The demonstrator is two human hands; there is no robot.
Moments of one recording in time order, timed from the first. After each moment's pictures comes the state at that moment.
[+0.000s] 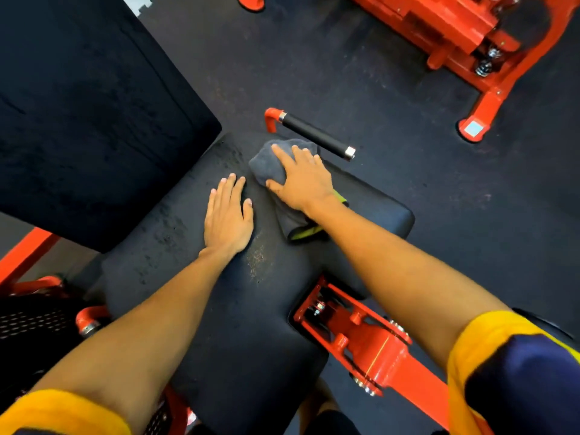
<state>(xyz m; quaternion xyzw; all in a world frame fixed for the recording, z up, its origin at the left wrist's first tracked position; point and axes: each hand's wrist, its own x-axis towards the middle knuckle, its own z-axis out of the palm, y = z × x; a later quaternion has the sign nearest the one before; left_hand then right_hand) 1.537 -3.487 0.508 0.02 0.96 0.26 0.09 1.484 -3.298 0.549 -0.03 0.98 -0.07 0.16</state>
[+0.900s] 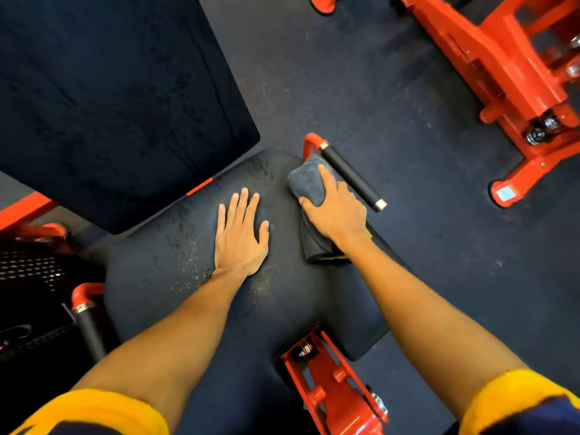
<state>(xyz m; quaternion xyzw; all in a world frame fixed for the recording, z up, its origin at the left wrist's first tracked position) 1.538 -3.481 0.500 -0.06 0.98 0.19 0.09 1.445 -3.286 0.559 0.03 0.97 -0.11 0.21</state>
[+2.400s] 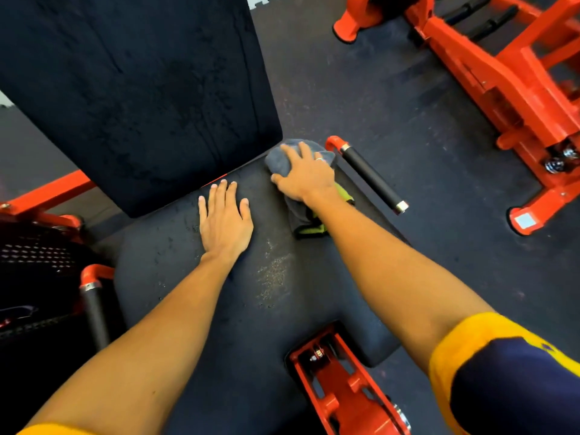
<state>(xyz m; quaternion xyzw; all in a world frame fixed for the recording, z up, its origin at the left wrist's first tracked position) 1.538 -3.526 0.498 -0.22 0.95 0.21 0.06 1.405 -3.381 0.552 -0.12 0.96 -0.06 0.24</state>
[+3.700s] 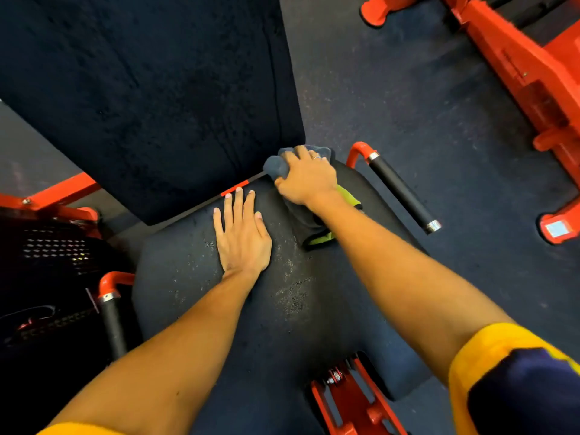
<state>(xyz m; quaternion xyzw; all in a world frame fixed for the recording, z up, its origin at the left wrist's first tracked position) 1.534 -3.527 0.484 -0.24 0.96 0.15 0.06 1.375 -3.426 0.531 -0.19 0.95 -0.03 0.24</state>
